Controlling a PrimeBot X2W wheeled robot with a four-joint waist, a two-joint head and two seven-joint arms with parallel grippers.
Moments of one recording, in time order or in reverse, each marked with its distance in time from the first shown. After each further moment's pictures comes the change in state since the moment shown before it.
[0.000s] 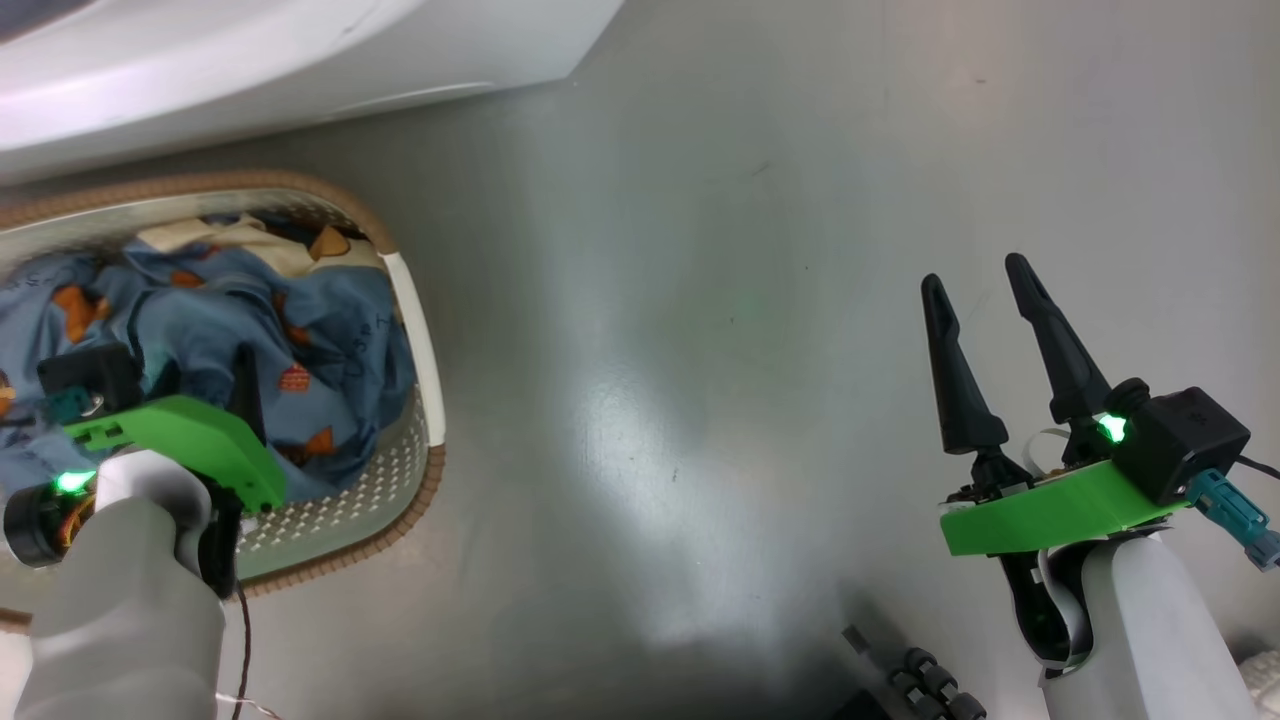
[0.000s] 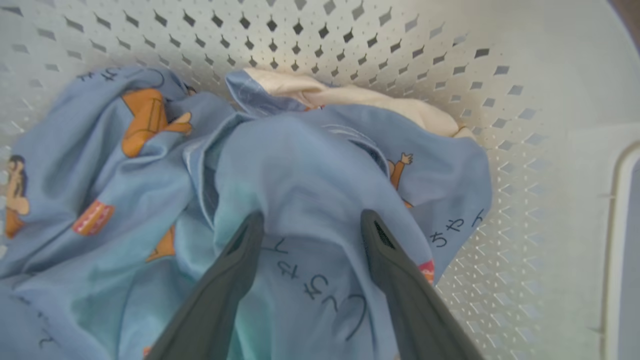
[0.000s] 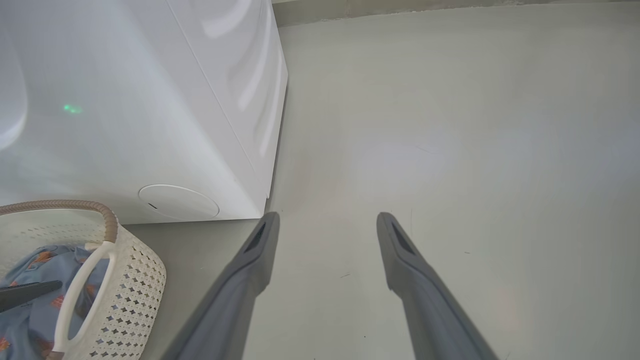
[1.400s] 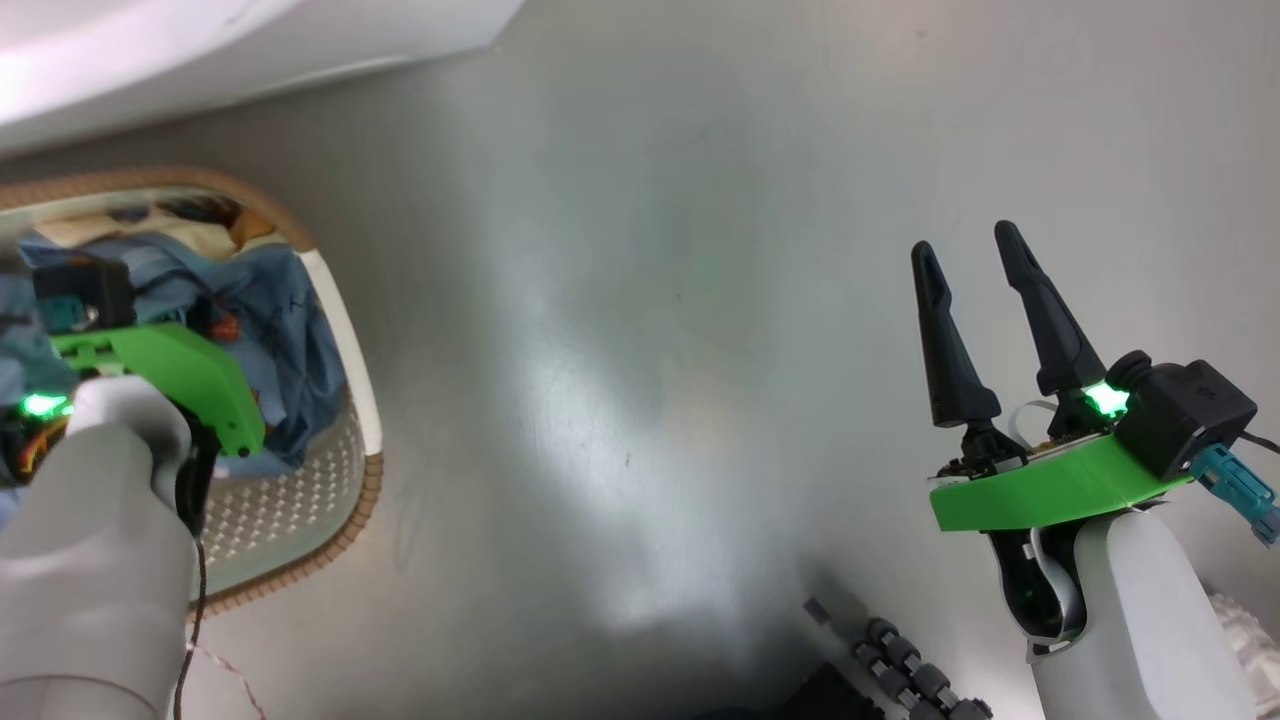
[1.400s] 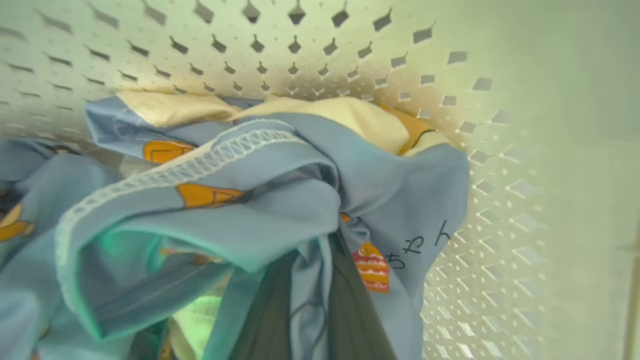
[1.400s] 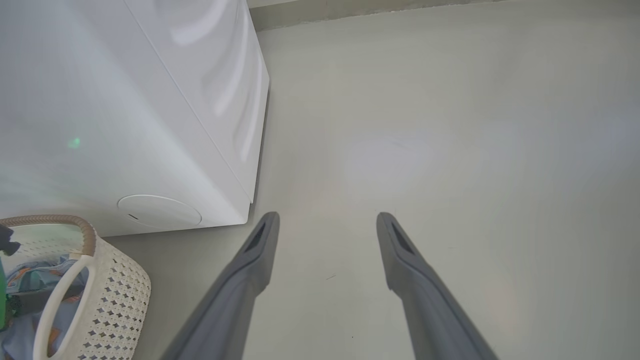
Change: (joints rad) left arm -0.169 0.034 -0.134 0.122 0.016 0.012 0.104; right arm -0.045 0.002 0.028 0.000 0.063 0.000 -0.006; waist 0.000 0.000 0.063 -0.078
